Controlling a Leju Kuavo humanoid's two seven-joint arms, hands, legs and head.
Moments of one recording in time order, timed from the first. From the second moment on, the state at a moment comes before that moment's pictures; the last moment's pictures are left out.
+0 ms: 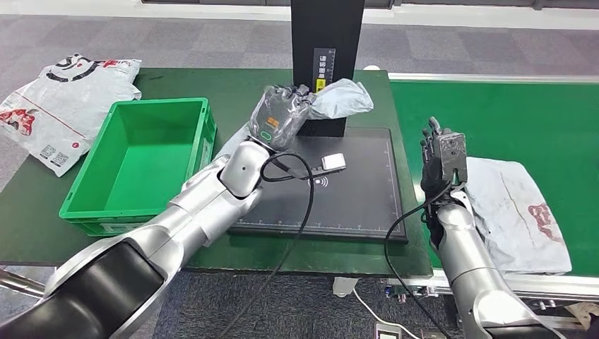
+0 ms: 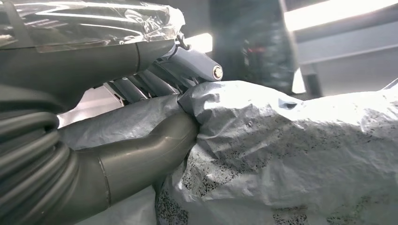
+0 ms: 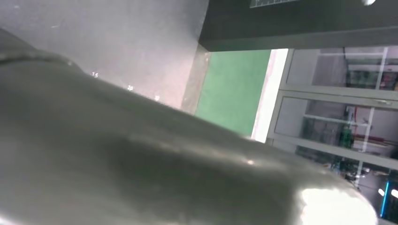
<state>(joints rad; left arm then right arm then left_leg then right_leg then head) -1.04 -0.23 -0.63 -0.44 -1.48 0.70 0.30 -0.67 -0.02 0.20 -0.59 0.02 -0.10 -0.52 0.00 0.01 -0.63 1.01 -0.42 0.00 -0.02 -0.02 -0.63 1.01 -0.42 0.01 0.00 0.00</state>
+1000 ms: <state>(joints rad) -1.23 0.07 -0.63 -0.29 -1.54 0.54 0.54 -0.45 -0.08 0.10 -0.73 0.00 -0.20 -0.48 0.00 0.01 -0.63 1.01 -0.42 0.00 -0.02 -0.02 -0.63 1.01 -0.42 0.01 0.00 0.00</state>
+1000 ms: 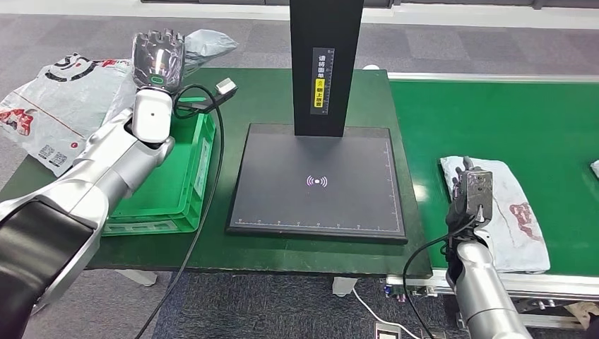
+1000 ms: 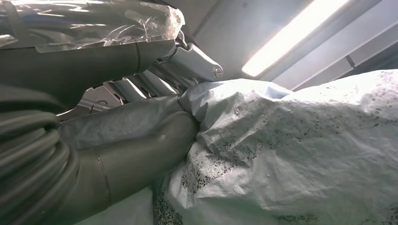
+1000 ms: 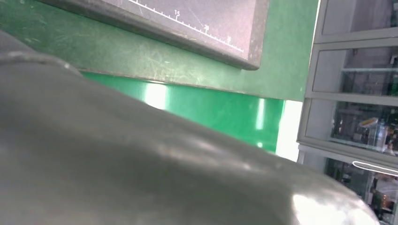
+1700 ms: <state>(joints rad) -1.17 0.04 -0.63 -0.25 -1.54 0.00 0.55 -0.42 -0.10 0.08 -0.81 0.01 -0.17 -0.44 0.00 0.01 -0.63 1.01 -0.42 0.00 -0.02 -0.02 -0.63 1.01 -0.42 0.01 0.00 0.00</state>
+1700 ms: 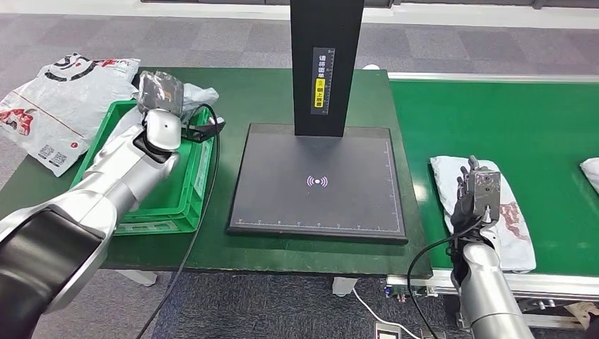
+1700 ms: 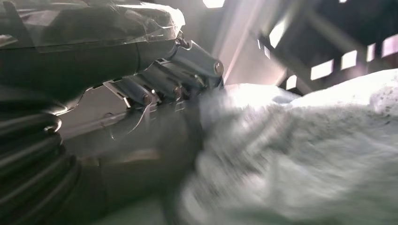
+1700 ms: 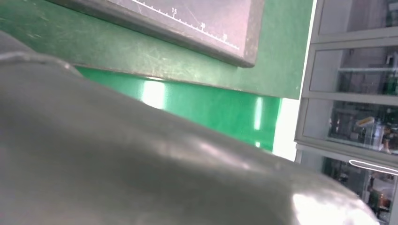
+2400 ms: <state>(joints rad) -1.13 0.08 -0.49 -0.24 -1.36 0.39 0.55 -0.32 -0.07 0.00 -1.03 0.23 -0.18 -0.27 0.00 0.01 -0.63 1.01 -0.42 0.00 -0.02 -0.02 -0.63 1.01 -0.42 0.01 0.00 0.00</state>
